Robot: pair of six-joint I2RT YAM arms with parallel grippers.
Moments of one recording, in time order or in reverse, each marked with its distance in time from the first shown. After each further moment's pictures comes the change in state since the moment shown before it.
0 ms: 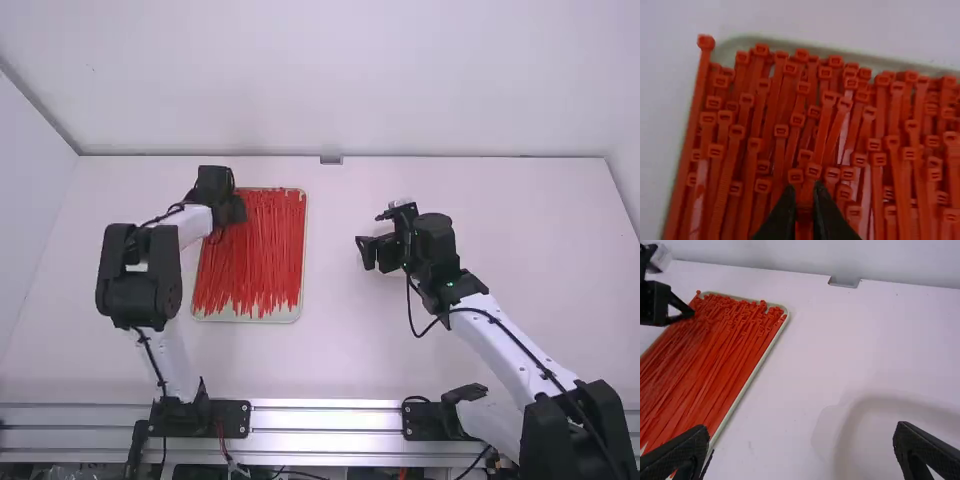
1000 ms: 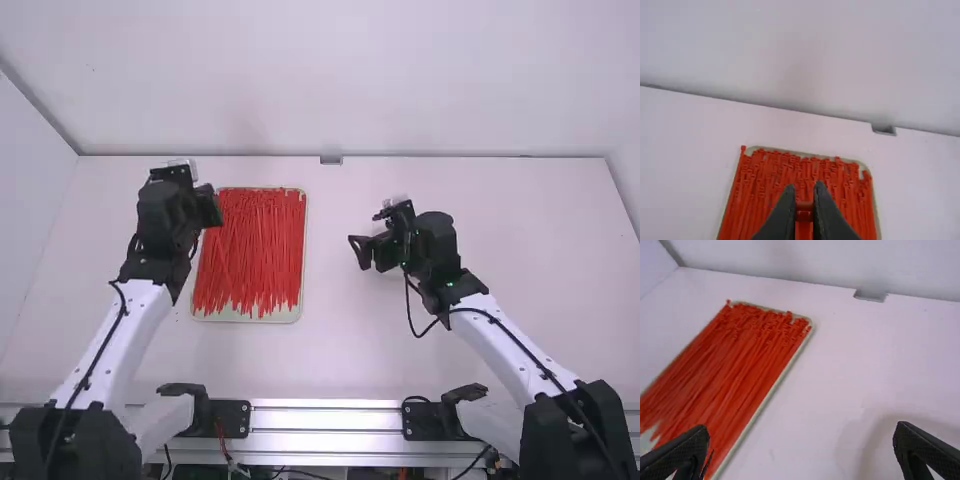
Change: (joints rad) left arm -0.002 -0.813 -0.387 0.106 0.067 -0.048; right arm 0.000 0.000 0.000 0.065 -0.118 0.002
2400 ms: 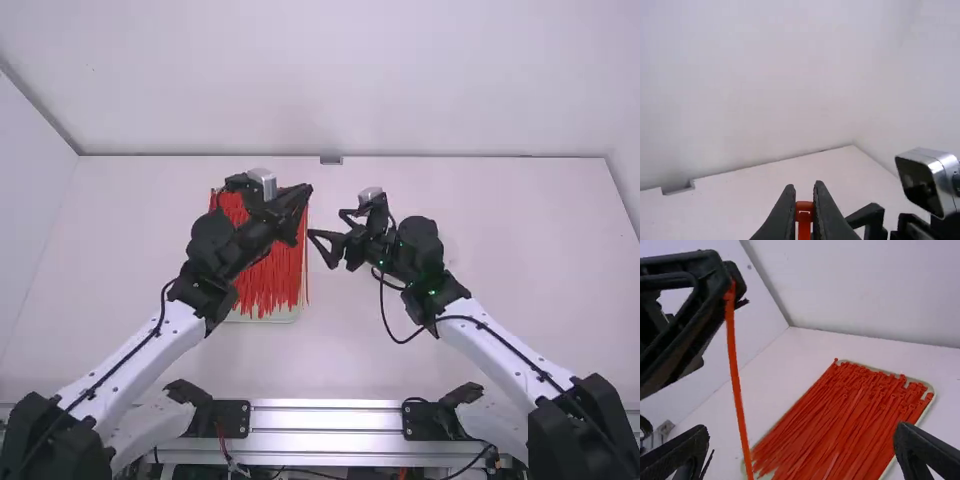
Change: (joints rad) left arm -0.431 -0.020 -0.111 0.536 0.214 -0.138; right arm 0.175 0.001 0.001 0.333 -0.128 0.294
